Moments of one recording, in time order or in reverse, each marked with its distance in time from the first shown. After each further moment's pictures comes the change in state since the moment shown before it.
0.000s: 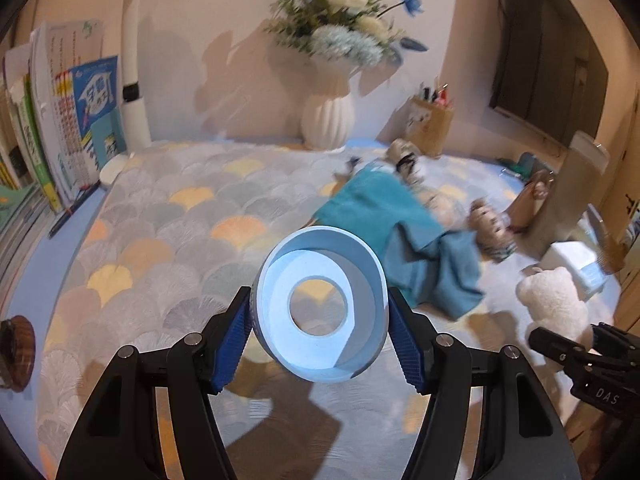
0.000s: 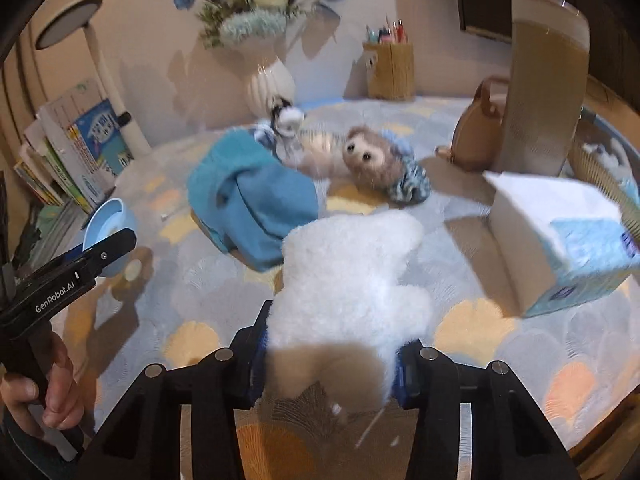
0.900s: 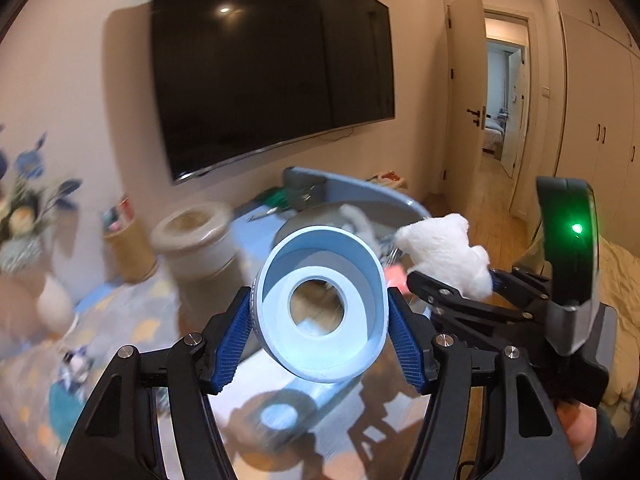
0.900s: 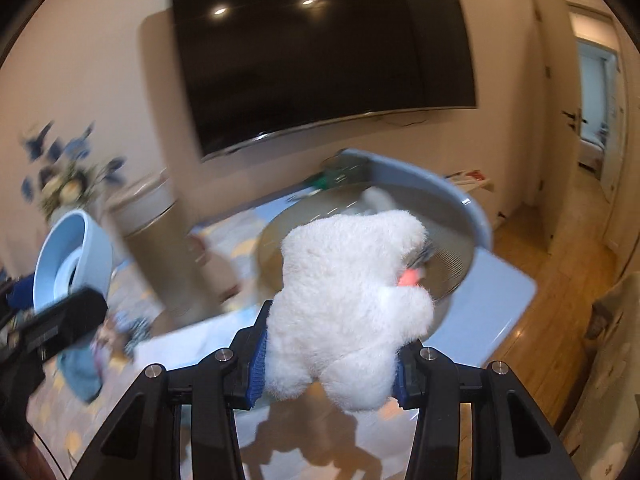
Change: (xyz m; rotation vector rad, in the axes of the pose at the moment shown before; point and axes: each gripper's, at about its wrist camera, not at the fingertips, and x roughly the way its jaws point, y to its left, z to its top) left arm -0.032 -0.383 0.066 0.522 -0.104 -0.457; right arm -0.147 -0.239 0.020 0.332 -0.320 -0.377
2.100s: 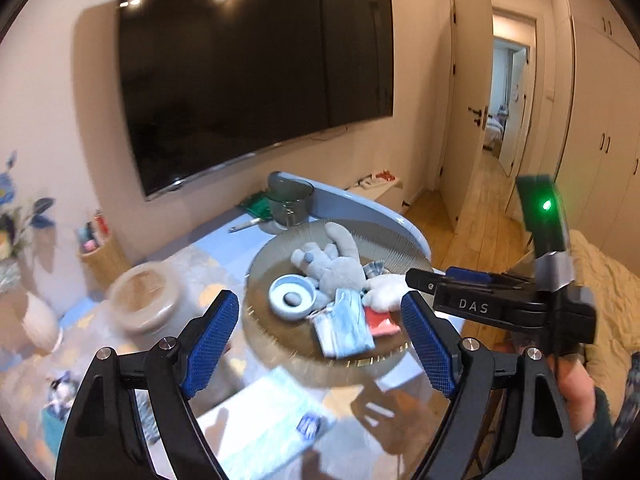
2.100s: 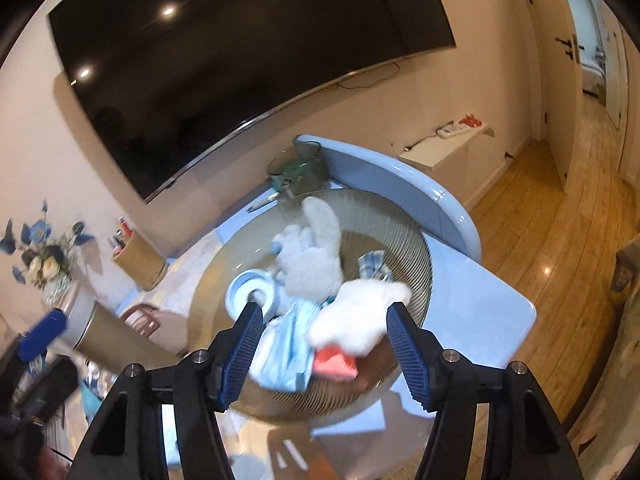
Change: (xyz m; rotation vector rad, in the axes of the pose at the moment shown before) left arm 0.012 -0.006 0.044 -0.042 0.042 -0.012; right arm 0.062 -0.102 0.066 0.173 0.167 0.103
